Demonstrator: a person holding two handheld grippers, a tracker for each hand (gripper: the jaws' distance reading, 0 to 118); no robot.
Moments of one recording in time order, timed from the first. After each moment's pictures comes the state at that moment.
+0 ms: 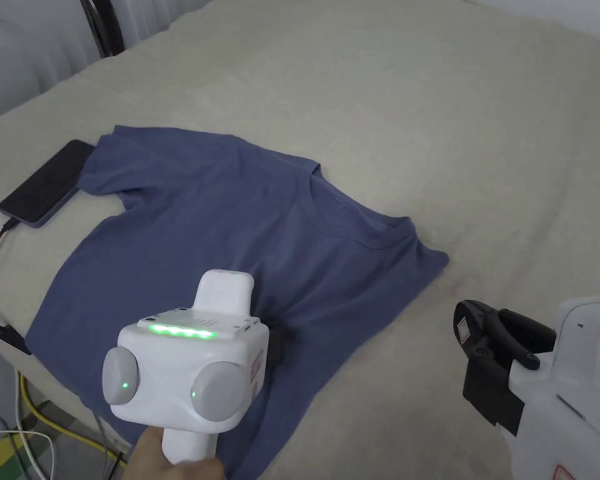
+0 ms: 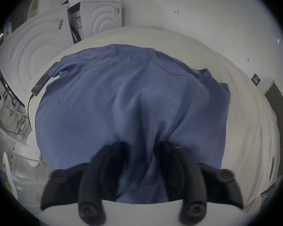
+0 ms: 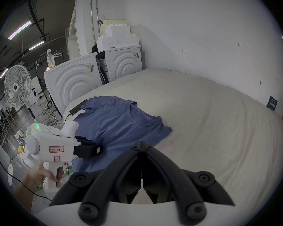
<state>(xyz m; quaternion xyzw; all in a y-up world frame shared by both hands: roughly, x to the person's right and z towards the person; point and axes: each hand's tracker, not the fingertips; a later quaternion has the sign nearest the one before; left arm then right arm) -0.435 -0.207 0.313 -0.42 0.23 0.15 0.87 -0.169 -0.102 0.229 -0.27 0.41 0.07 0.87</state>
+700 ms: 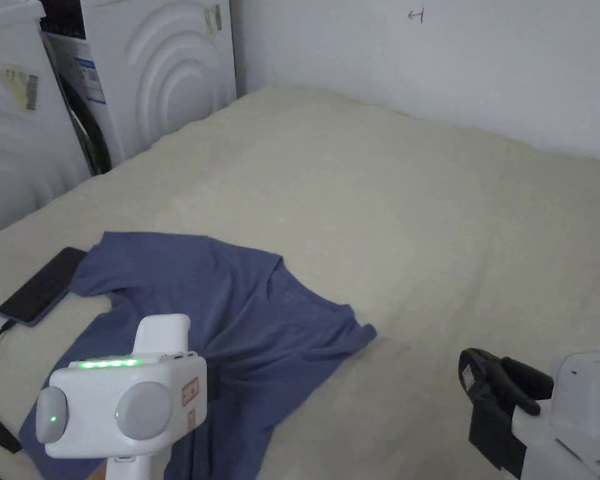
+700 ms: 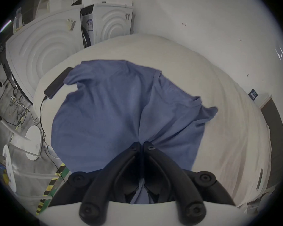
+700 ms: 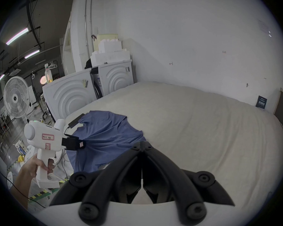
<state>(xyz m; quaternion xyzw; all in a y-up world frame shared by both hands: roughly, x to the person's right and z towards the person) -0.447 -0.132 0.334 -0.38 0.24 0.19 0.87 -0.103 -0.047 0.249 -0.23 0.37 0.03 0.90</state>
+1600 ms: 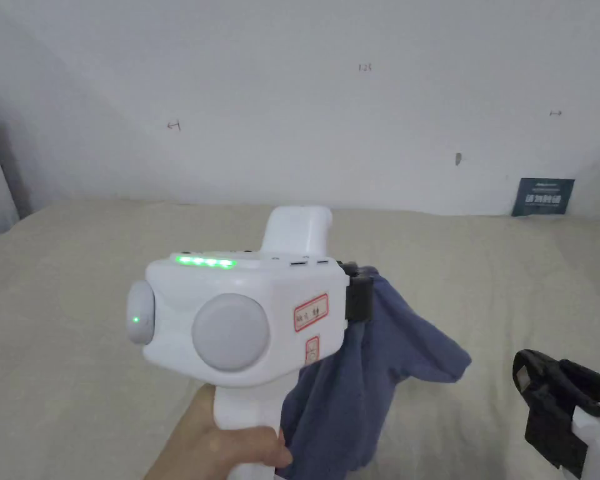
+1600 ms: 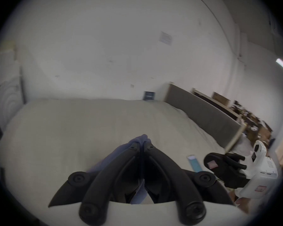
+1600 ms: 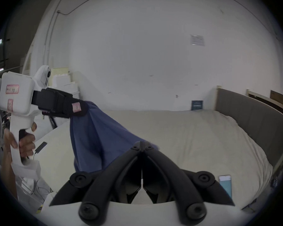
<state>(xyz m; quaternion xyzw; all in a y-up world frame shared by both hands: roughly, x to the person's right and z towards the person) -0.094 0.078 0.243 -0.21 -0.23 0.08 0.95 0.168 0.022 0.321 -0.13 0.12 -0.02 0.98</state>
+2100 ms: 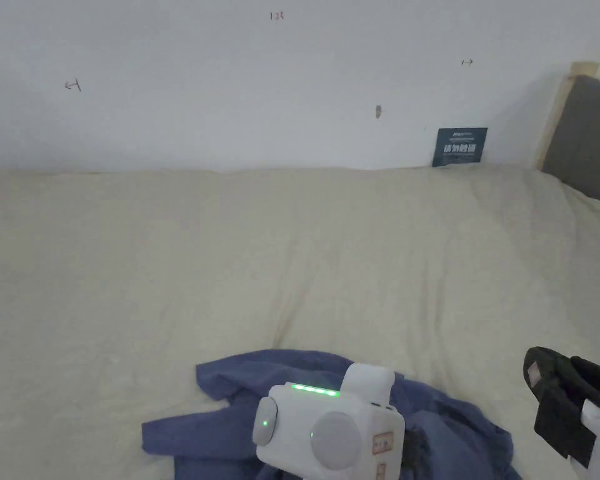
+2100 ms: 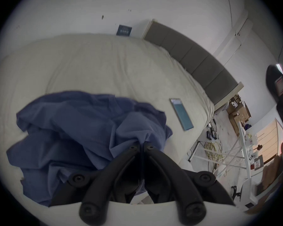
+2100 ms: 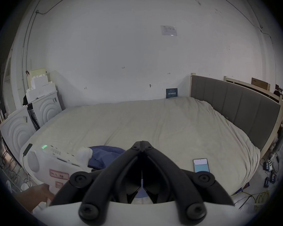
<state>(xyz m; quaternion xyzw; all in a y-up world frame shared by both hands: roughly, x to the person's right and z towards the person) 0.041 -0.126 0.211 -0.46 -0.30 0.08 0.83 0.243 -0.009 0.337 -0.17 0.03 -0.04 0.98</state>
